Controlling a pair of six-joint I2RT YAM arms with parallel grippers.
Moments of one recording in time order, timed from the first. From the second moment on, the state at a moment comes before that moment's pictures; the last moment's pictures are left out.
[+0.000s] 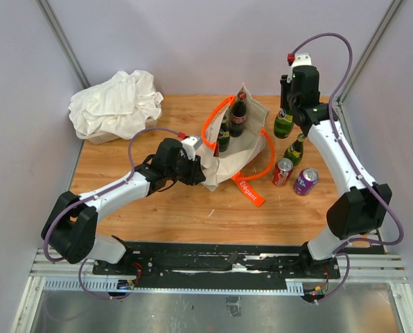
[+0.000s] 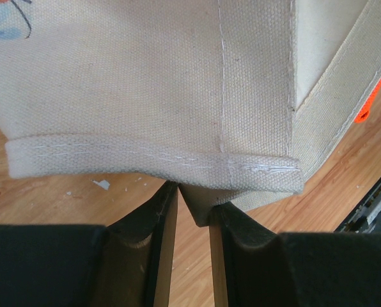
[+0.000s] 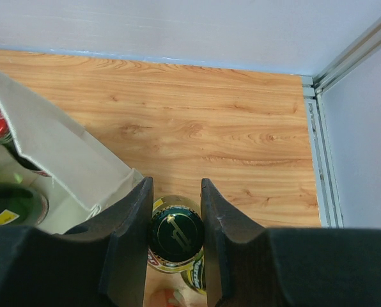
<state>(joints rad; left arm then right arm) -0.59 1.39 0.81 -0.06 0.26 -0.25 0.25 1.58 1.62 -0.41 0.30 -0.02</state>
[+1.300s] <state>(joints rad) -0.59 1.41 0.82 -0.06 0.24 -0.27 0.22 1.75 1.24 0.17 0.27 -0.03</state>
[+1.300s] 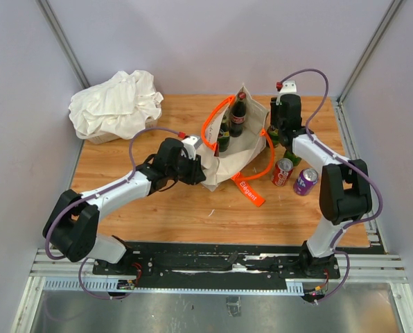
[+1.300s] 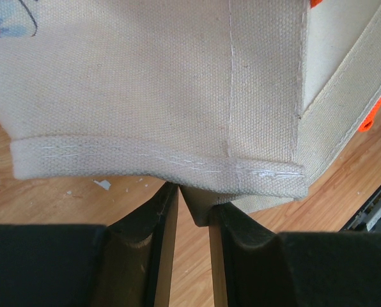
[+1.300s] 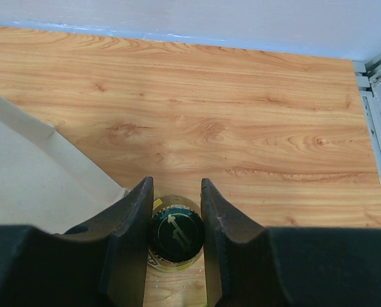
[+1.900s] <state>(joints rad) -0.59 1.41 0.82 -0.07 0.24 -0.27 0.24 1.61 1.26 0.17 0.32 -0.05</state>
